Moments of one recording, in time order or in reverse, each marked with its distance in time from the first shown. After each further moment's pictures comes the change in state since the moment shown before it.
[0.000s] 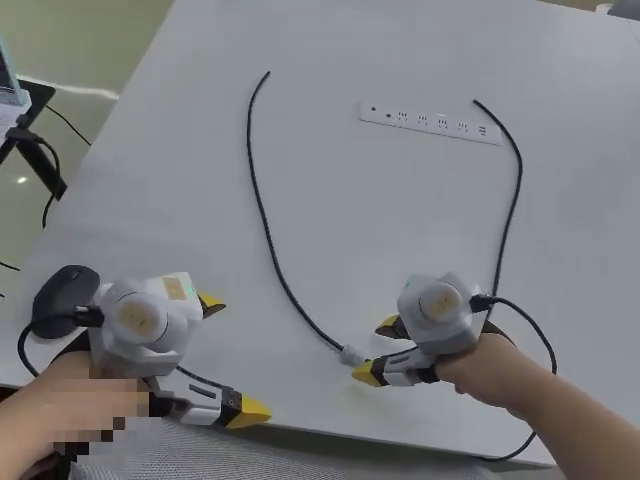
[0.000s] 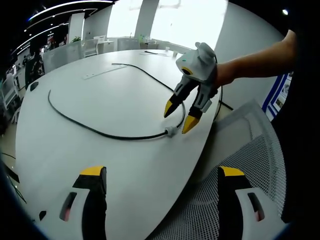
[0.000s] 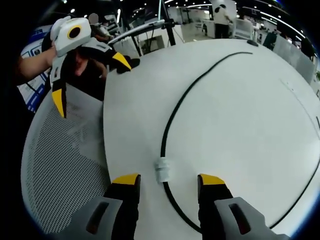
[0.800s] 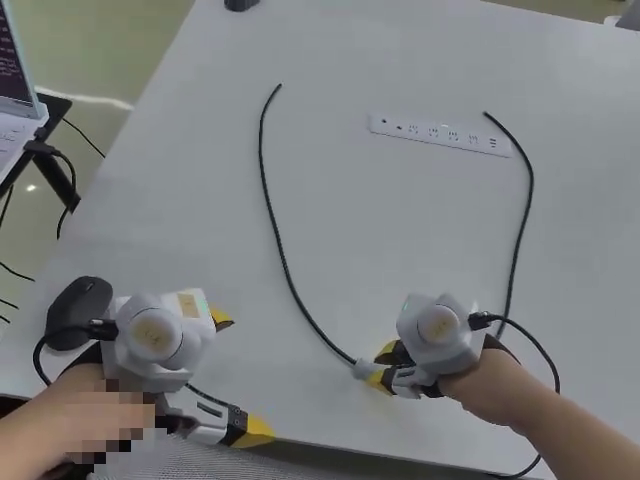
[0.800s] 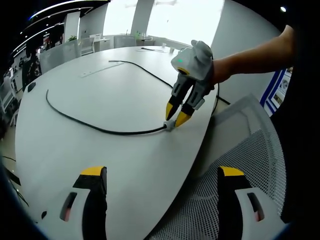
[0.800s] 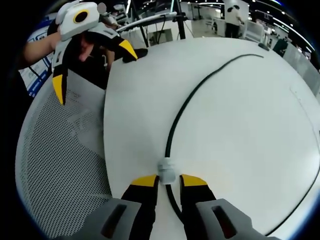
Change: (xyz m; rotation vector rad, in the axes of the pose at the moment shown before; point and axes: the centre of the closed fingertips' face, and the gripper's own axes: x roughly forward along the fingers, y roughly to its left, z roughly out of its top) left arm -0.003 0.001 -0.009 0.025 0.035 -0.018; right arm 0.010 0.004 -0.005 -0.082 0.057 0.008
